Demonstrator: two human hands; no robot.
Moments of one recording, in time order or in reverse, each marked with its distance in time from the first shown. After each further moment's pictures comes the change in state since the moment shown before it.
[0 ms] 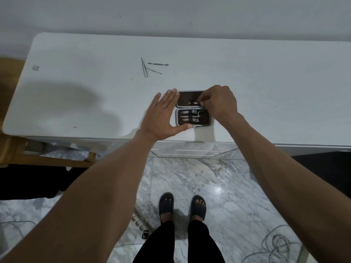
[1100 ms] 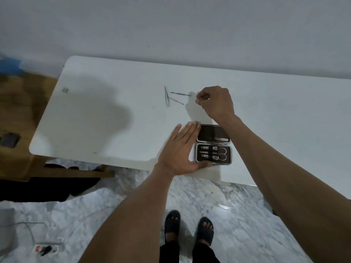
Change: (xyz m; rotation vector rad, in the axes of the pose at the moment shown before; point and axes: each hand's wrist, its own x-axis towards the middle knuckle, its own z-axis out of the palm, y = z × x) left_hand 0.005 -0.003 0.001 -0.045 -0.058 -0.010; right_hand 0.105 -0.072 0.017 0.194 0.002 -0.128
